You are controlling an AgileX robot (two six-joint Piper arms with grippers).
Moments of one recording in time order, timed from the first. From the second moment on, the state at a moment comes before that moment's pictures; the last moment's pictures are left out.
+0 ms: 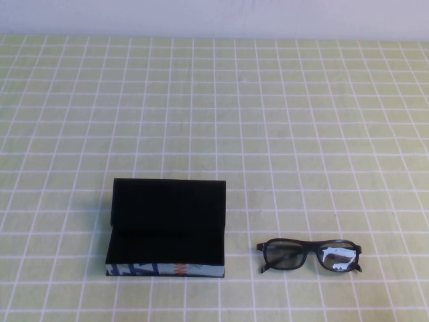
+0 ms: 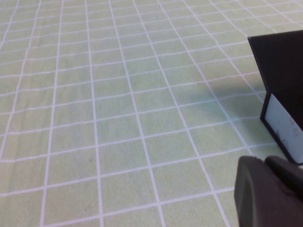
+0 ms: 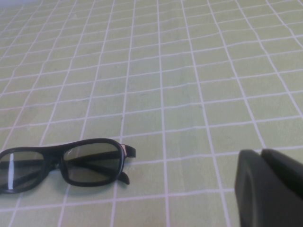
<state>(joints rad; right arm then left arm) -0.01 -0.01 0.03 0.33 0.38 -0.12 -0.18 -0.01 0.03 -0.06 0.39 0.12</state>
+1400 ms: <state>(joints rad) -0.01 -0.01 0.03 1.05 0.18 -0.13 -0.18 -0.01 0.03 -0.06 0.39 0.12</state>
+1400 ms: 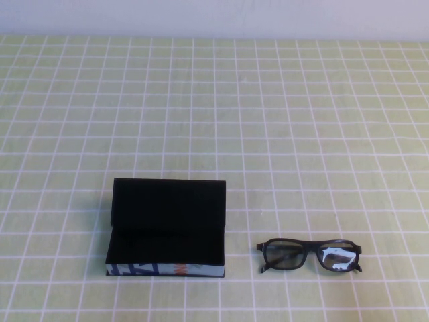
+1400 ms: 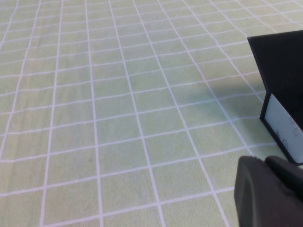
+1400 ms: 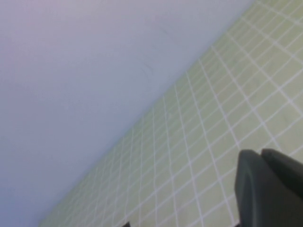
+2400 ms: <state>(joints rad) 0.24 1.26 -0.85 0.50 1.03 -0.35 -0.18 -0.01 0.03 -0.06 0.39 0.12</state>
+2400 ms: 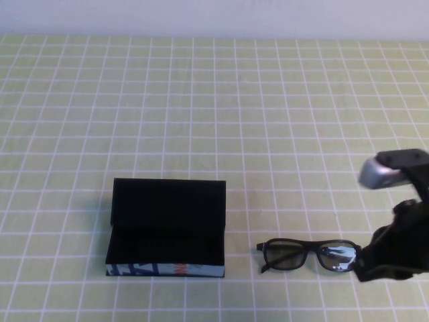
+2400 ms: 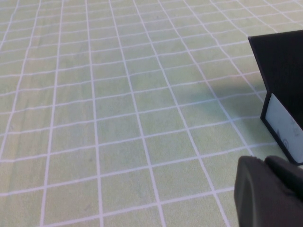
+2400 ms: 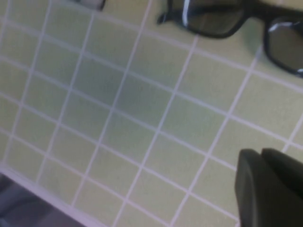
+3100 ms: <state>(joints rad) 0.57 1.53 -1.05 0.17 1.03 -0.91 -0.18 -0.01 0.03 -0.06 0.39 0.12</state>
